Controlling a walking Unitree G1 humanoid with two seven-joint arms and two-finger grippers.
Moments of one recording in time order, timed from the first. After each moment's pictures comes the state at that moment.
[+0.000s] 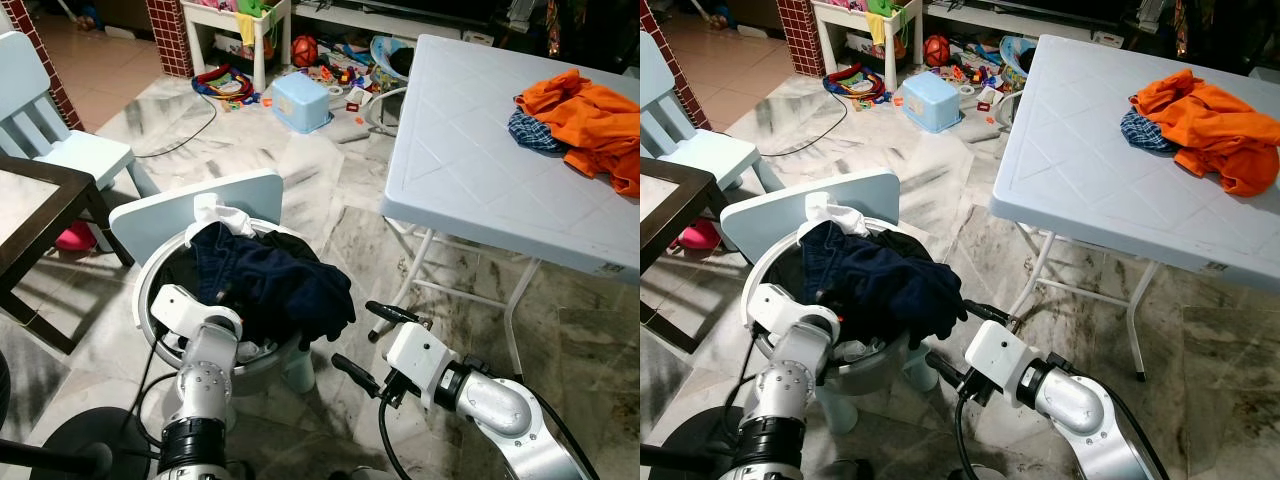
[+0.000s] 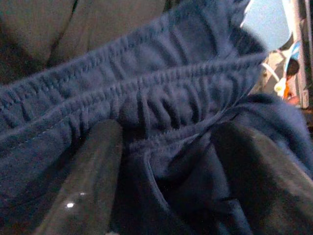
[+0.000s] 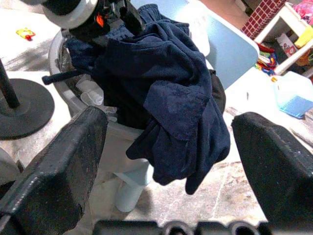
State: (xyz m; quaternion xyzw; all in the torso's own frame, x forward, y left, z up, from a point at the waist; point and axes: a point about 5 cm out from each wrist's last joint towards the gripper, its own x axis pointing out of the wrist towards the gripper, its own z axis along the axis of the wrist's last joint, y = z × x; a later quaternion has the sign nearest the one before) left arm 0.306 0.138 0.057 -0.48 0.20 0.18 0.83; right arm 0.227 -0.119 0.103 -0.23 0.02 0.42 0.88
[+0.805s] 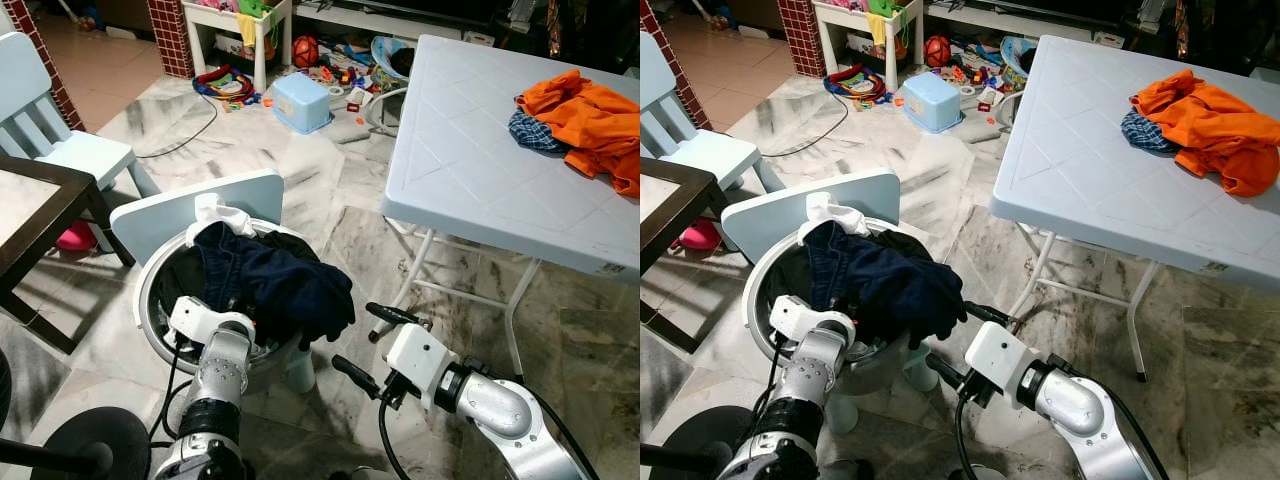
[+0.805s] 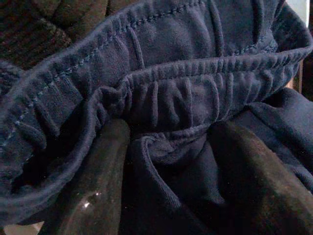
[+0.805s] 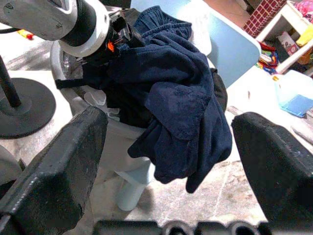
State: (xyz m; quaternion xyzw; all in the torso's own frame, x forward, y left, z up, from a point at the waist) left arm 0.318 0.130 0.033 -0.53 0.20 0.18 0.80; right arm 0.226 -0.119 0.102 -0.23 0.03 0.42 0.88
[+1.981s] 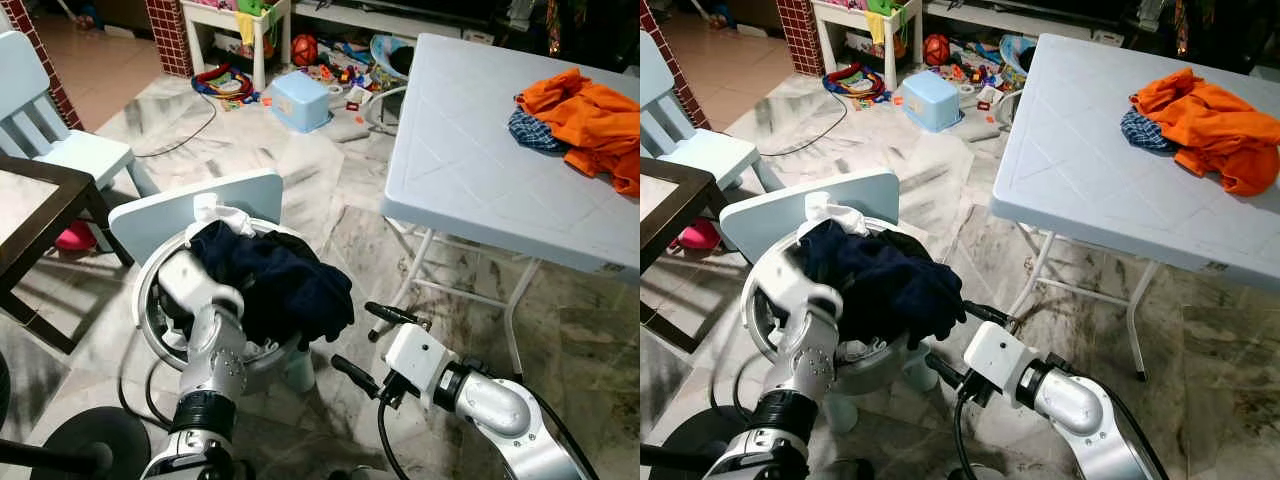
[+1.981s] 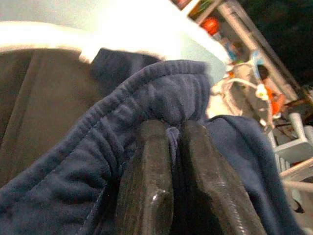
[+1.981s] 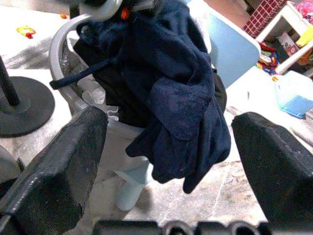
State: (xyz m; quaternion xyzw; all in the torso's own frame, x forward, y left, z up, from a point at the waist) left arm 0.333 0.141 0.079 -0.29 0.06 0.11 0.95; right arm 0.228 -0.118 0.103 -0.23 0.02 0.43 0.87
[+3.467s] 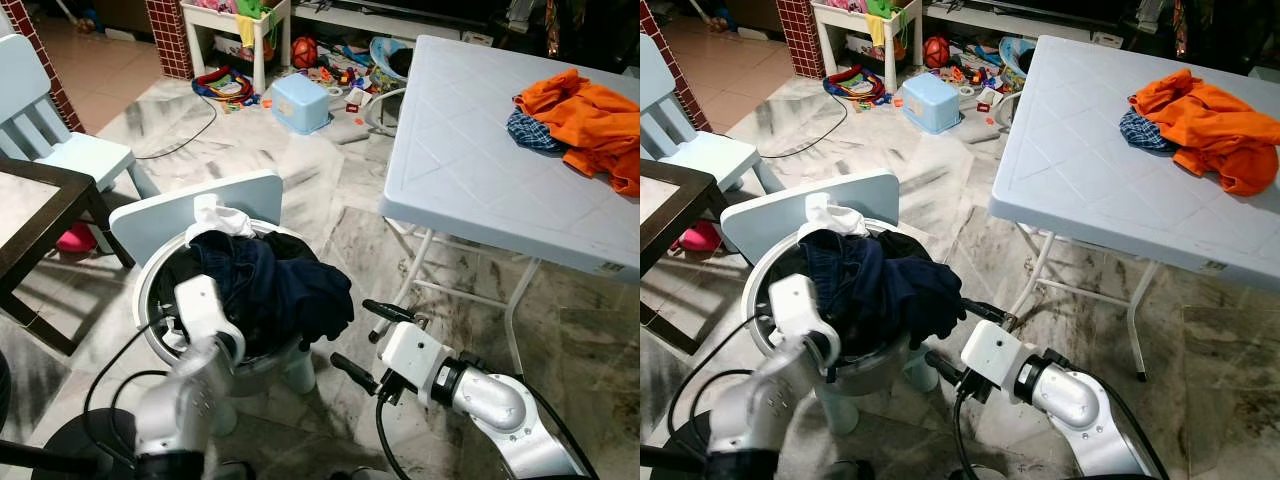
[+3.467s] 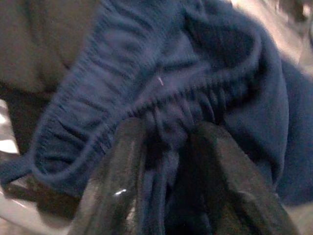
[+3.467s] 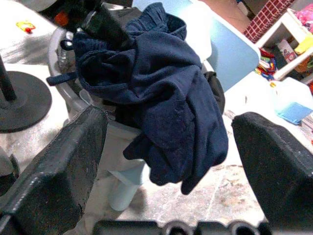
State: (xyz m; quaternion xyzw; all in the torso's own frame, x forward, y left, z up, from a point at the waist) left arm 0.284 0.139 0.077 -0.23 0.26 0.06 0.93; right arm 0.231 -0.116 0.101 -0.25 0.02 0.43 0.87
